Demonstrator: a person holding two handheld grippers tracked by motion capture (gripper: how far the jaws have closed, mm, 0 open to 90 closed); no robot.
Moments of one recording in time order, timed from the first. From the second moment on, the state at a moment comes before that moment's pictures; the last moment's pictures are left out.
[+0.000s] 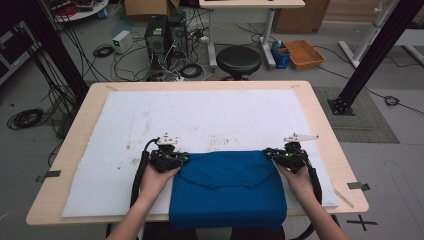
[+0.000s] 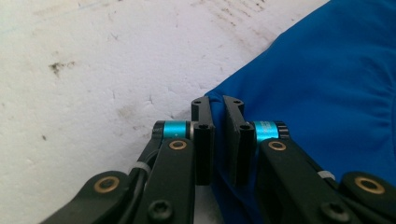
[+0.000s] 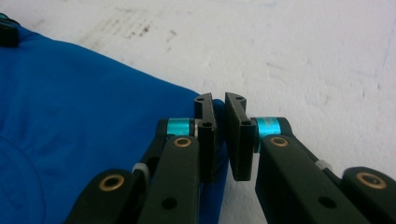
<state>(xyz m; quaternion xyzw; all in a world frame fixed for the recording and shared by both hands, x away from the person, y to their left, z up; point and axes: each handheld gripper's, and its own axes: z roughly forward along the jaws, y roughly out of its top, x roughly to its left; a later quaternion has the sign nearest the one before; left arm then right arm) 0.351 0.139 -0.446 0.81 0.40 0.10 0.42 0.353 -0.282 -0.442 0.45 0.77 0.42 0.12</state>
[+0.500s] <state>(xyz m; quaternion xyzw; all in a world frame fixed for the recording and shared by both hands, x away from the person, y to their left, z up) 0.383 0.153 -0.438 0.80 0.39 0.13 0.43 0.386 -0.272 -0.439 0.45 0.77 0.42 0.15</state>
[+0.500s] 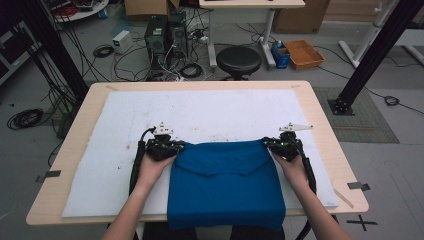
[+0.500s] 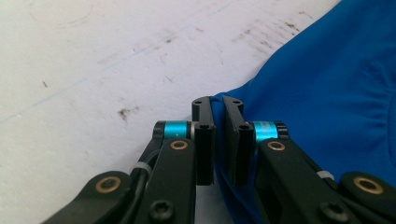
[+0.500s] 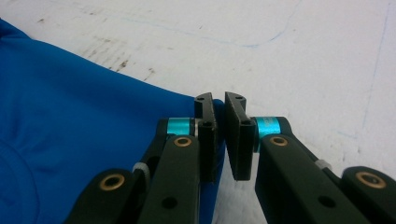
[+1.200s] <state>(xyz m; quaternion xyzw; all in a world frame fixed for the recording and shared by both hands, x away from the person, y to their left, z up) 0.348 0.166 -0.429 0.77 0.44 0.13 0.44 0.365 -0.279 -0.428 0.46 0.76 0.43 0.18</state>
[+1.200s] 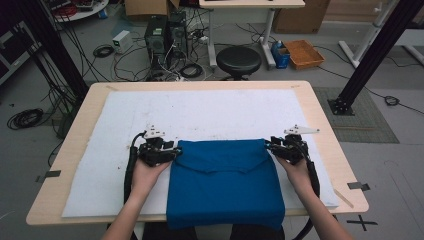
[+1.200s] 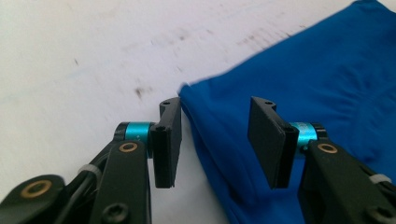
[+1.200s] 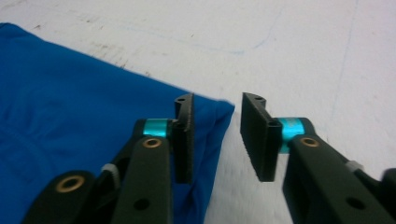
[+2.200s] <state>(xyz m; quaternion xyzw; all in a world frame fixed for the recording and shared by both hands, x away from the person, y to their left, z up) 0.323 0.157 -0.437 0.77 0.45 0.11 0.43 0.331 -0.274 -0.438 0.44 0.78 0.41 0.14</state>
